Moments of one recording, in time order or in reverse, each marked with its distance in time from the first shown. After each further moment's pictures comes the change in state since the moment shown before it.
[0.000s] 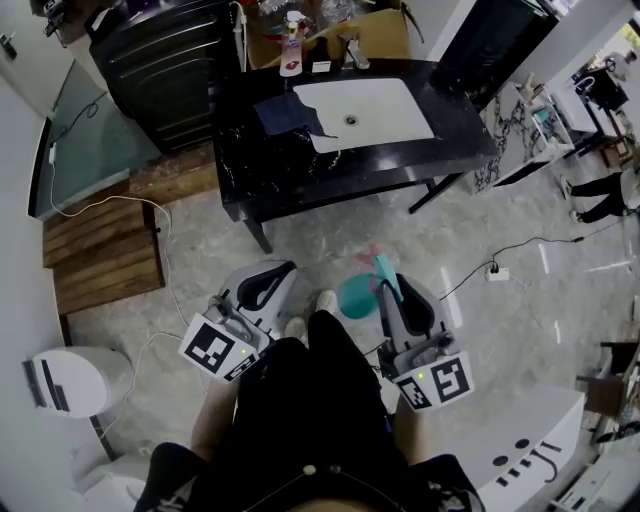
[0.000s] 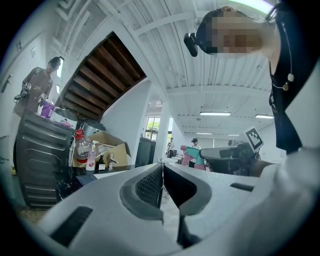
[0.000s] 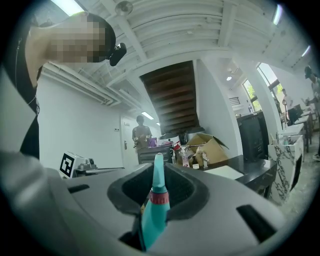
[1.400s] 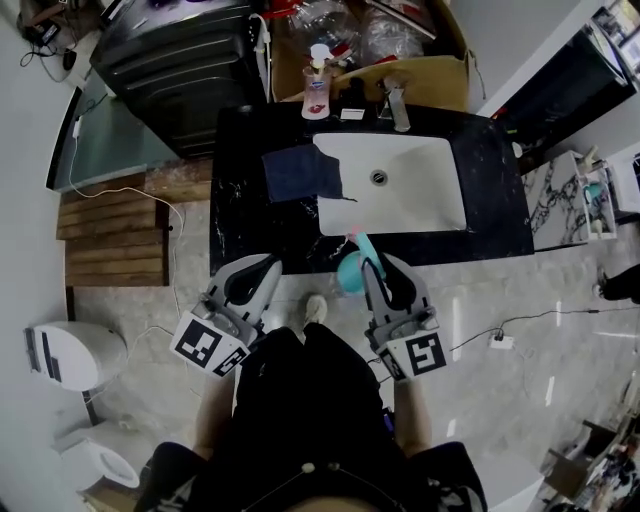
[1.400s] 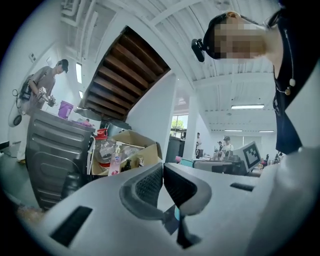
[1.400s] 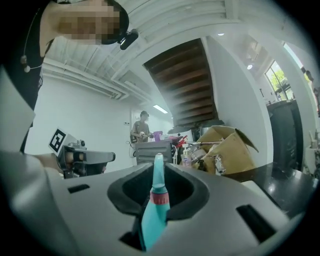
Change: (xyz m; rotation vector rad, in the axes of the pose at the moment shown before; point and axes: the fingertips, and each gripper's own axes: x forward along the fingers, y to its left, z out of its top) left arm 0.163 0.193 0.014 -0.041 0.016 0.299; right arm 0.264 -0.167 -0.009 -0.071 0.050 0.231
